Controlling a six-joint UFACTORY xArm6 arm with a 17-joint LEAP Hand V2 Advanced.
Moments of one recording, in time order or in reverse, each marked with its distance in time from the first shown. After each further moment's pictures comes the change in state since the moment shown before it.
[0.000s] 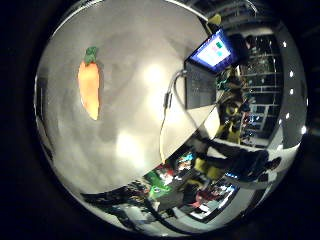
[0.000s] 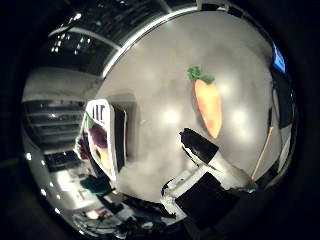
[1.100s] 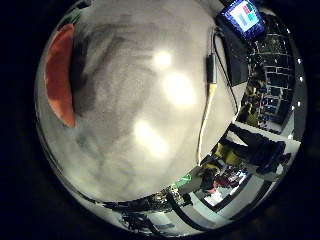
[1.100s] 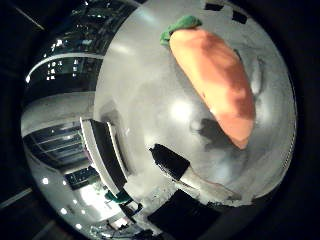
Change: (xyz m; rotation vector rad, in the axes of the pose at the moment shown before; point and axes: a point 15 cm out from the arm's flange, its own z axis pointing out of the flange) arm 0.002 0.011 0.122 -0.109 -0.040 0.053
